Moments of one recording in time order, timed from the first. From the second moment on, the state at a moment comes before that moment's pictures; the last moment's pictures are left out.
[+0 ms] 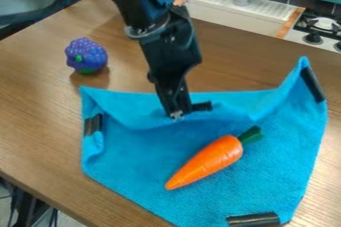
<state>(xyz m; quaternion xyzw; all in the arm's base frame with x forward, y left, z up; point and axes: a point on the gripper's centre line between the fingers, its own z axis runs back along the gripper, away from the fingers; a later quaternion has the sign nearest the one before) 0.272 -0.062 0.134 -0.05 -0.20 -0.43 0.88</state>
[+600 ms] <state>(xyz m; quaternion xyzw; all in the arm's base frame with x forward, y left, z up) 0.225 -0.098 0.130 -0.07 -0.18 -0.44 0.88</state>
